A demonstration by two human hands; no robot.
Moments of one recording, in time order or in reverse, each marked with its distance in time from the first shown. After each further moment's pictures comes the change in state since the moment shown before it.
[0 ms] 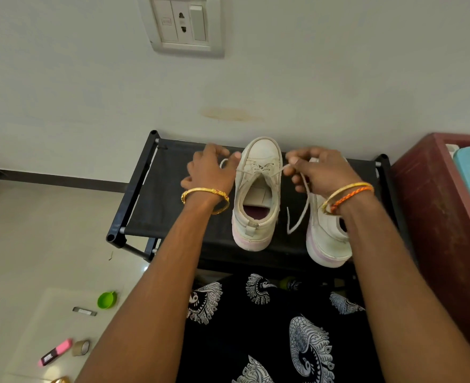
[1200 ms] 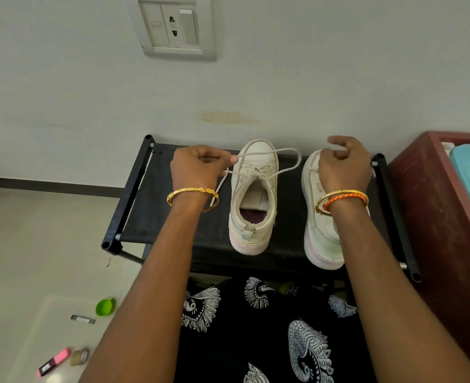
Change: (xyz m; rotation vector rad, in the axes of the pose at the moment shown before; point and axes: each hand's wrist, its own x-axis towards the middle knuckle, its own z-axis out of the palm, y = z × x) left_hand -0.007 0.012 -0.022 -0.371 0.016 -0.001; right_hand 0.017 0.017 -0.010 -0.043 0.625 -0.165
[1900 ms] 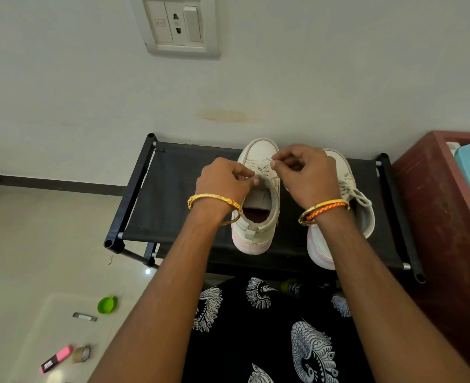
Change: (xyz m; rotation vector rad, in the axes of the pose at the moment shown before) left_hand -0.016 0.000 0.016 0.434 -0.256 0.056; right_hand -0.029 -0.007 0.018 -0.224 -0.370 -0.381
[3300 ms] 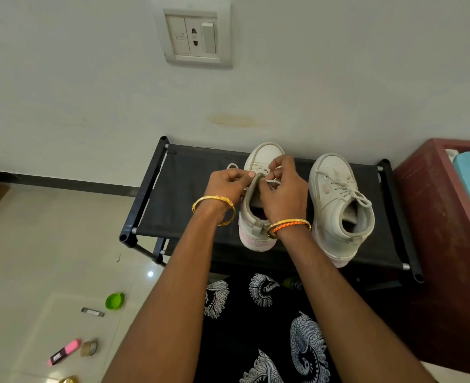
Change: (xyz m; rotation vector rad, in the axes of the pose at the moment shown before) left_hand 0.005 -0.021 0.006 -0.596 -0.055 -0.197; right_hand -0.033 -0.016 0.045 0.054 0.121 0.060
